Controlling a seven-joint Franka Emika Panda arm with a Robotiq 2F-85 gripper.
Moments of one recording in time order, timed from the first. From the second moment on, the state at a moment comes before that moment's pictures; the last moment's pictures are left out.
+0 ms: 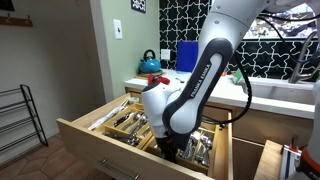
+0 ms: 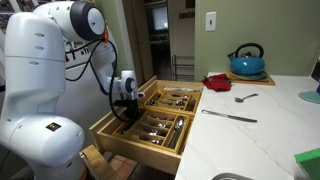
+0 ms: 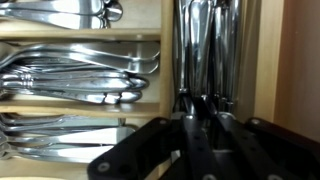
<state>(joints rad) 0.34 0.35 0.17 -2.35 -0.18 2.47 0.31</state>
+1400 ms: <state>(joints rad) 0.32 0.05 0.19 -2.46 -0.18 2.46 0.31</state>
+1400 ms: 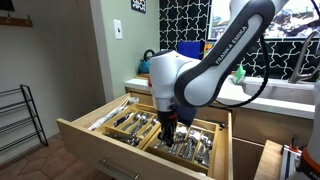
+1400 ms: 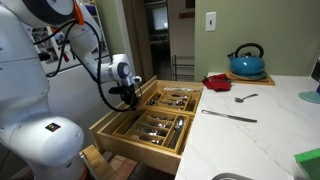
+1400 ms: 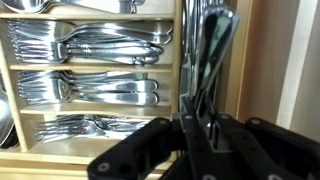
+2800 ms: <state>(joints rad) 0.06 -0.50 0.22 -2.59 -0.28 2.11 0.48</state>
